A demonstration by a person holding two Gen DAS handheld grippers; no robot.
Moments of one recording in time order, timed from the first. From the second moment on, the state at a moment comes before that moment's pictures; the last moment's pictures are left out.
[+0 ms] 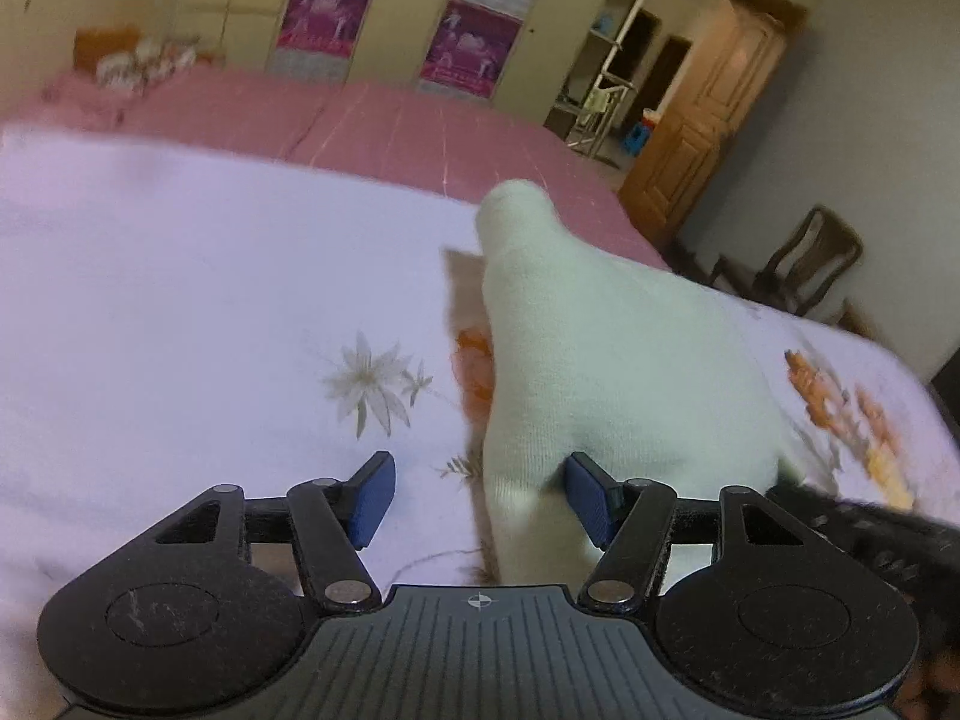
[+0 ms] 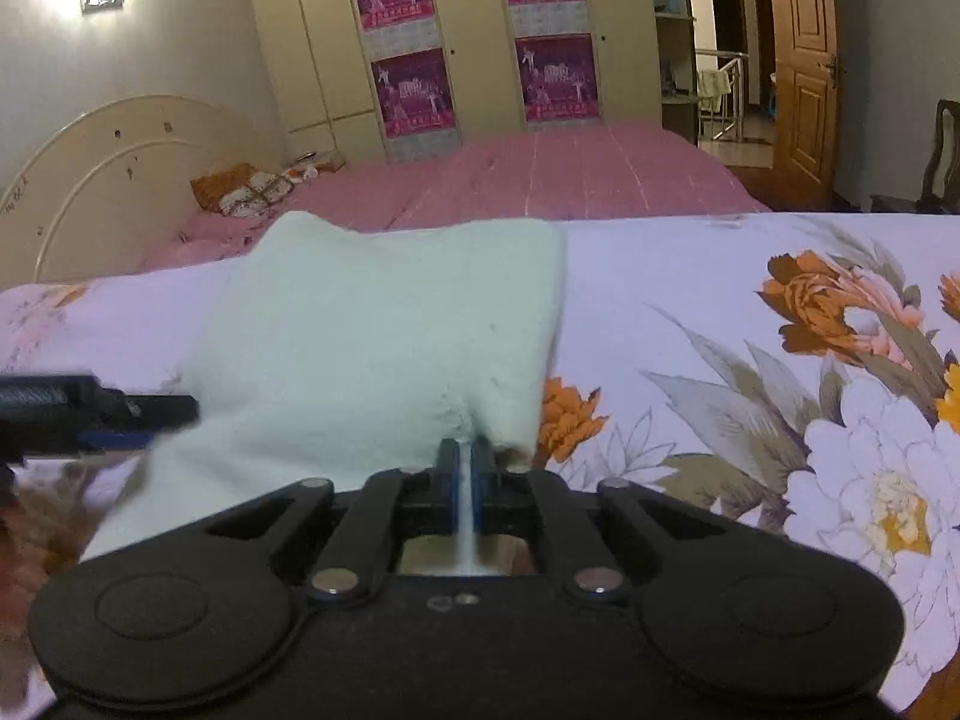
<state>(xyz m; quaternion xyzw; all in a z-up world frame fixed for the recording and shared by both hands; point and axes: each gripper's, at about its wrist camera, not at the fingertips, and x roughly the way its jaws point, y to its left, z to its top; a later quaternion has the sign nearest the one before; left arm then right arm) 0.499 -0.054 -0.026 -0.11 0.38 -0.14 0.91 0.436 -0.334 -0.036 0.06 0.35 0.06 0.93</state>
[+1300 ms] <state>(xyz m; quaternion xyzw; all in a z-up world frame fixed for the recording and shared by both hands) 0.546 -0.072 -0.041 -0.16 0.40 -0.23 0.87 0.478 -0.382 -0.043 0.24 0.38 0.11 0.89</state>
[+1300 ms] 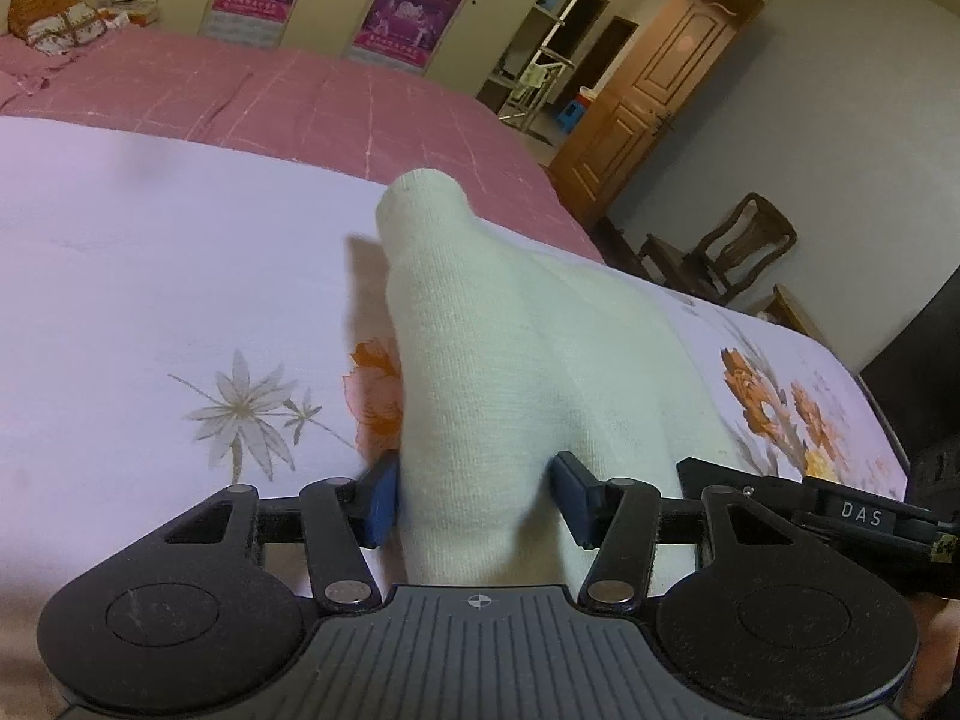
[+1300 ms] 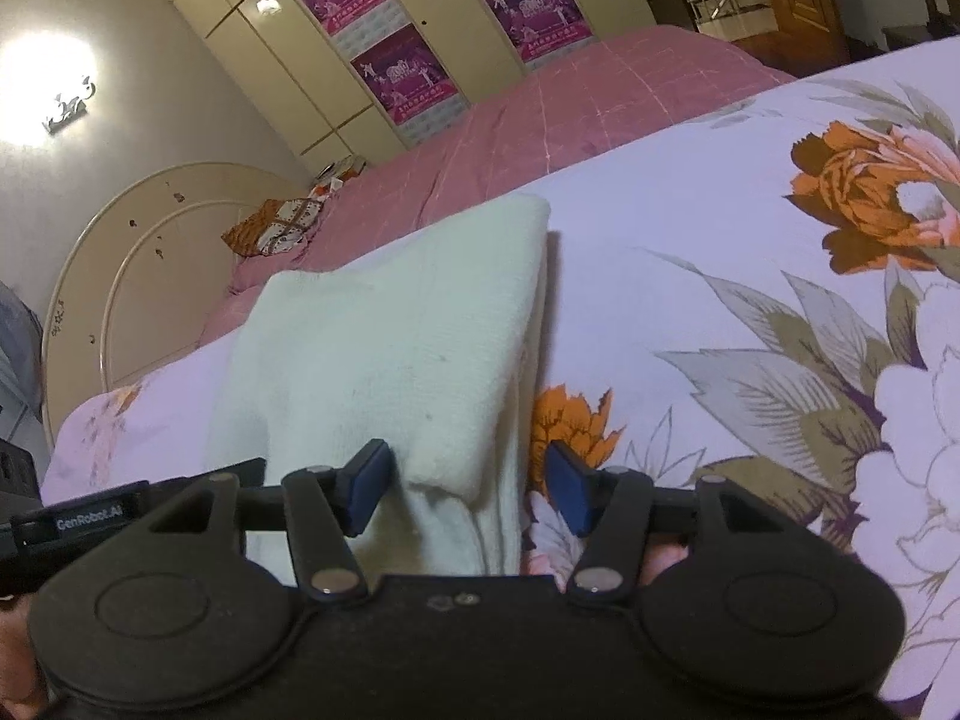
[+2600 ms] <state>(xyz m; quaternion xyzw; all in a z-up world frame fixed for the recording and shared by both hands) 0.445 0.024 0.040 -0.05 0.36 -0.17 0.92 0.407 -0.231 0.029 0.05 0.33 0.14 0.93</state>
